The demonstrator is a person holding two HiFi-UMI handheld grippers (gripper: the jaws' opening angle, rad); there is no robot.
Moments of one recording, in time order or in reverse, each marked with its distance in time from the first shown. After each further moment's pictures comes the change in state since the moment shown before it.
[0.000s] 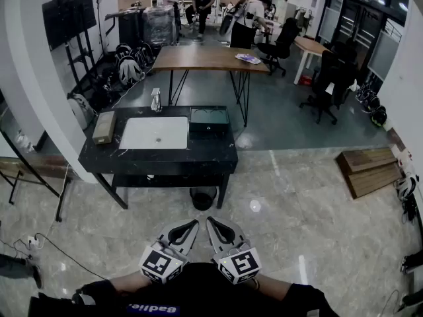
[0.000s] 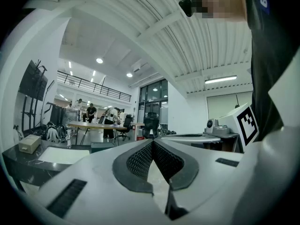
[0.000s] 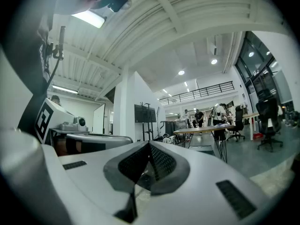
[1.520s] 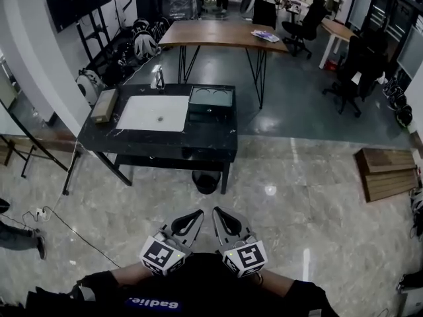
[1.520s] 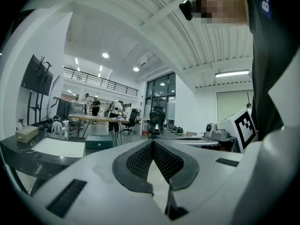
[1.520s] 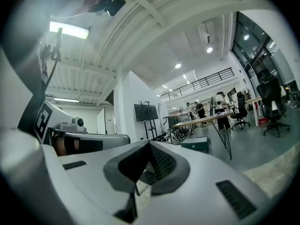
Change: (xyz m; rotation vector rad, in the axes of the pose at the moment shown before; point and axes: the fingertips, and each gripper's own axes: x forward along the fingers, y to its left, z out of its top) left arm 0.123 -0.028 -0.026 -0.025 0.058 0.095; right arm -0.018 -0.132 -0.029 0.119 0.038 0.078
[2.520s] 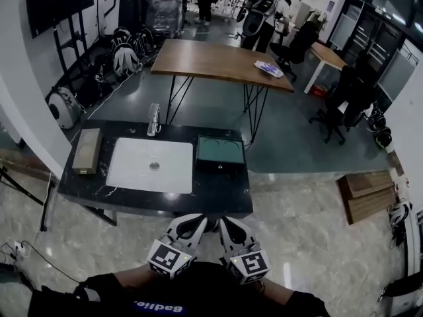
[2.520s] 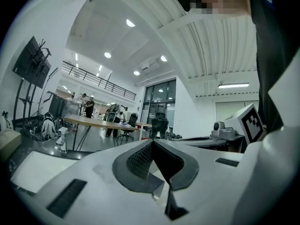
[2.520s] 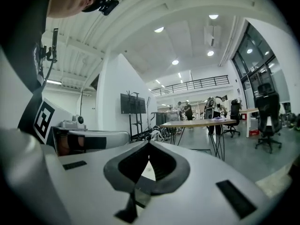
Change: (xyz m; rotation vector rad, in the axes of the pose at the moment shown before) left arm 0.111 0.297 0.043 -0.060 -0.059 -0.096; right arm 0.289 -0.078 0.044 -0.092 0.075 -0.181
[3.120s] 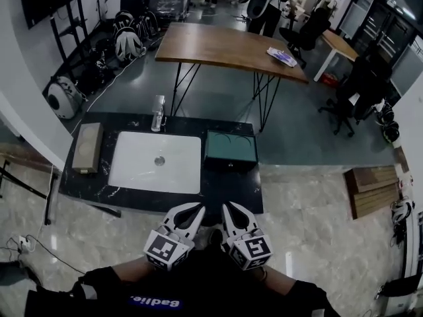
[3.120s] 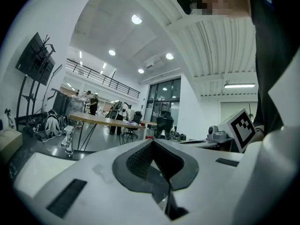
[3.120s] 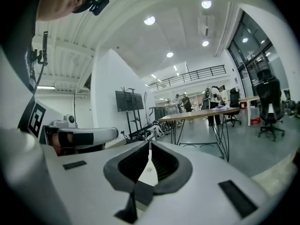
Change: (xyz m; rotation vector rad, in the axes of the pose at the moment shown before) left arm 0.023 0.081 0.003 -0.019 0.008 0.042; right arm 0.089 -0.032 -0.012 0.080 0.063 0.004
